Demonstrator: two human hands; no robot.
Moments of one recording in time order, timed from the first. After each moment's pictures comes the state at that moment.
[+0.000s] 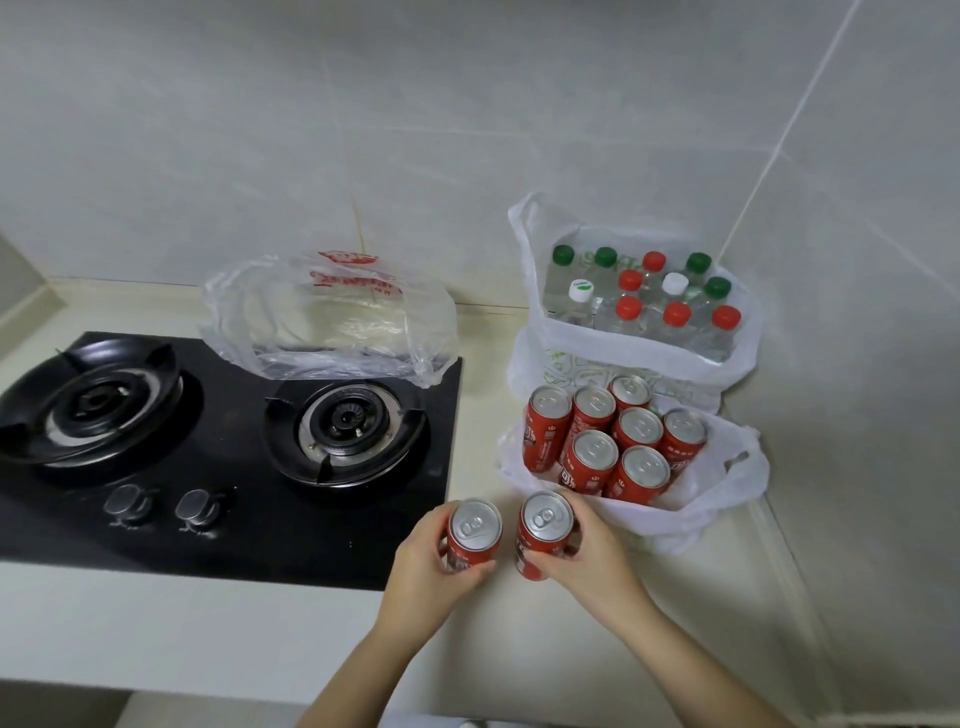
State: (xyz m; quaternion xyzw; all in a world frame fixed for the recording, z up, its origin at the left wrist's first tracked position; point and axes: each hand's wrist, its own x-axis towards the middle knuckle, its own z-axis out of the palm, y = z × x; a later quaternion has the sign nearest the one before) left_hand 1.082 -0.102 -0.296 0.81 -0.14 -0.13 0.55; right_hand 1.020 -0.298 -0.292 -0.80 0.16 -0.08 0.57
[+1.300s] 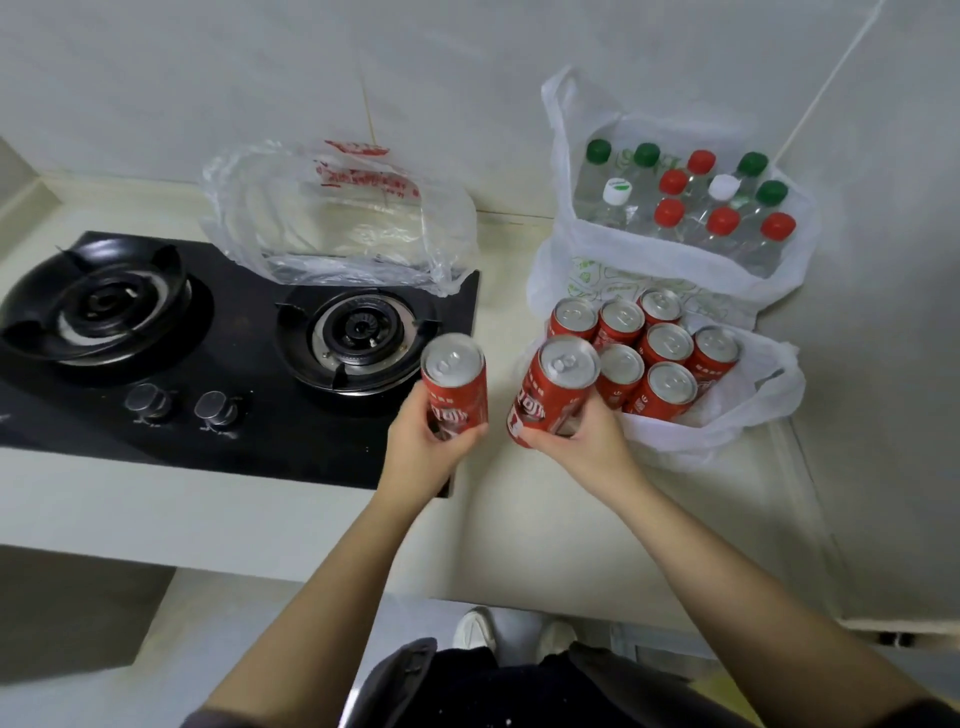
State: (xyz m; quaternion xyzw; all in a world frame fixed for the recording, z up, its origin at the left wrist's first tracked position) left_hand 1.102 -0.095 -0.272 0.80 -0.09 -0.09 0.59; right_hand 1.048 -0.281 -0.267 -0.78 0.17 -0.07 0.60
